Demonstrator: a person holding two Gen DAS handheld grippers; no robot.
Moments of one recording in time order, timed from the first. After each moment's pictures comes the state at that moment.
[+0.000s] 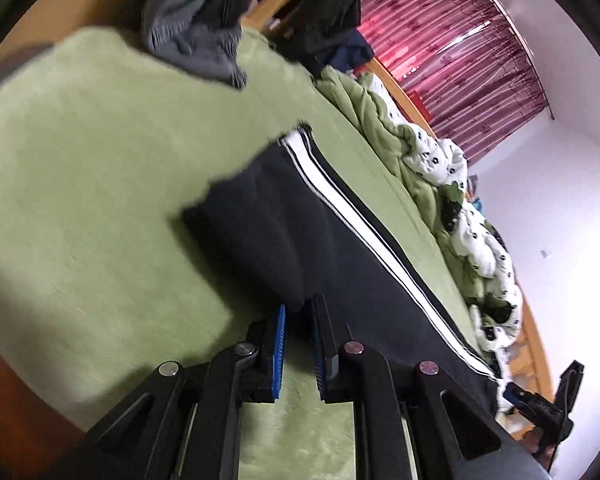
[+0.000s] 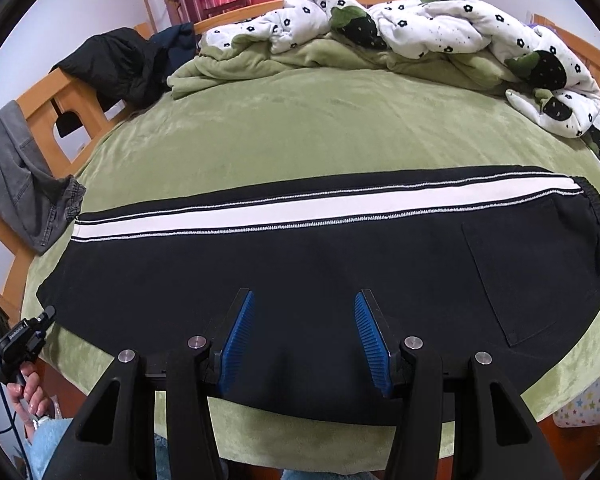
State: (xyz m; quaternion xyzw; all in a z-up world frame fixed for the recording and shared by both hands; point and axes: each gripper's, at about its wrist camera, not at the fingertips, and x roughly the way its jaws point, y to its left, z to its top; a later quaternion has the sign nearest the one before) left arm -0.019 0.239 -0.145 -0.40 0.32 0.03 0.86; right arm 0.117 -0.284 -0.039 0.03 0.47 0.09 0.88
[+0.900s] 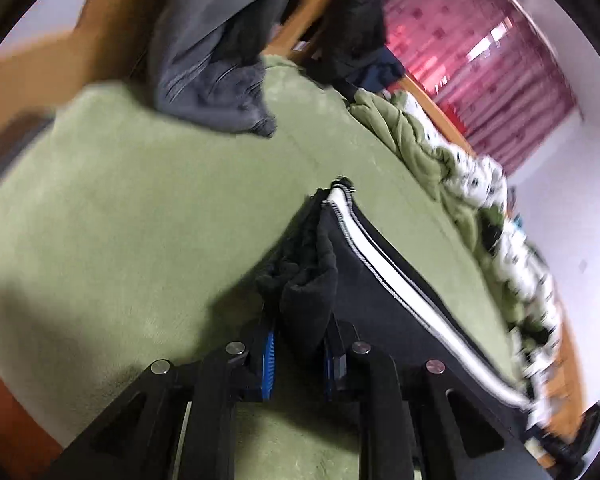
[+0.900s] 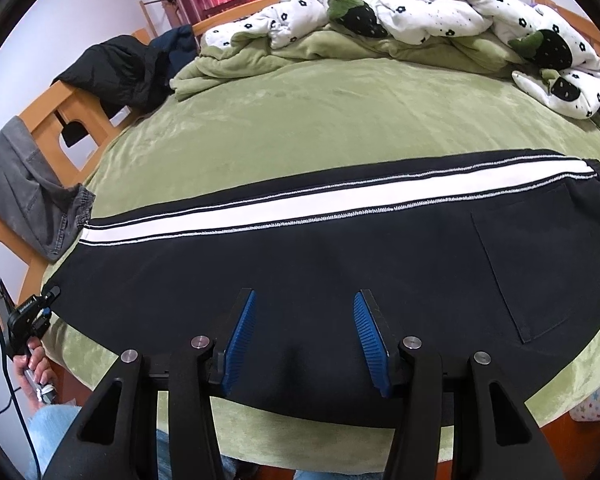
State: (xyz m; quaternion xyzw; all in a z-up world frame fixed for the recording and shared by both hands) left arm 0.025 0.266 -0.111 -0.35 0.33 0.10 0.87; right arm 0.121 -0.291 -0.042 0.06 0.47 0.11 0.87
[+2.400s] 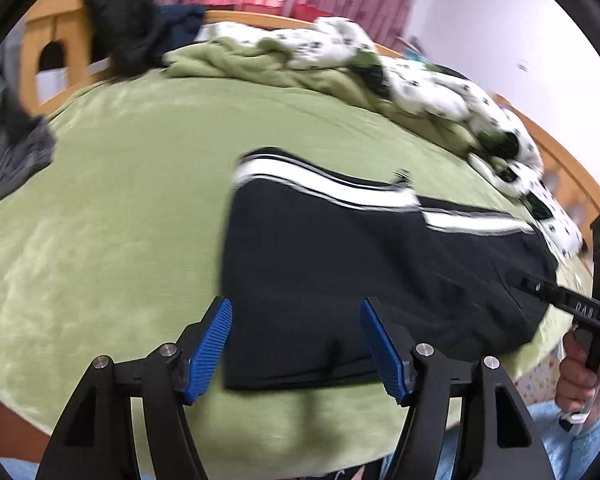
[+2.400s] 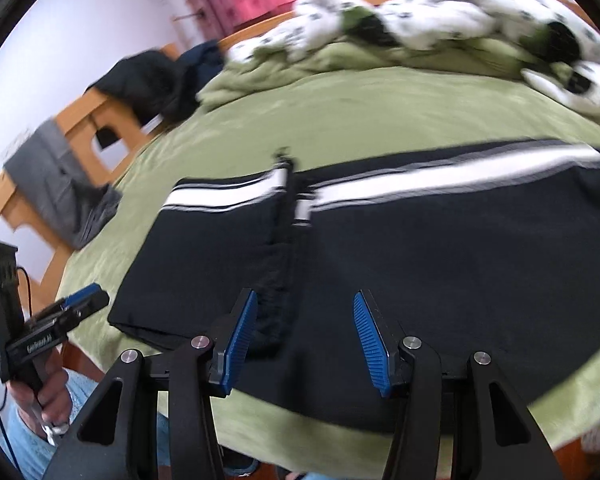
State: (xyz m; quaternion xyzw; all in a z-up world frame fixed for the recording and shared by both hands) left arm 0.032 -0.008 -0.057 -0.12 0.41 -0.04 0.90; right arm 0.122 -0.333 -0.070 0.08 0.45 0.20 0.87
